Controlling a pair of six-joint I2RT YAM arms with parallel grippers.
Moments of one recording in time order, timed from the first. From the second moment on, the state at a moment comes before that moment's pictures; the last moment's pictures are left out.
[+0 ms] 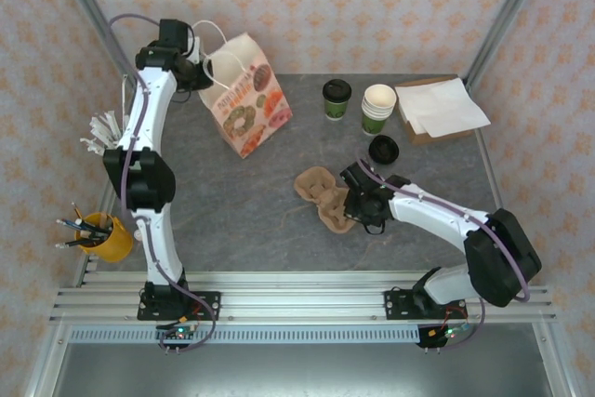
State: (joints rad) left arm 0.02 2.06 2.18 -1.06 0.13 -0.22; right arm 0.64 1.38 0.79 -0.67 0.04 0.98
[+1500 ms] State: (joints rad) left arm -0.26 1.09 1.35 -1.01 -0.31 -0.55; right arm 0.78 1.71 1.12 -0.84 0.14 1.65
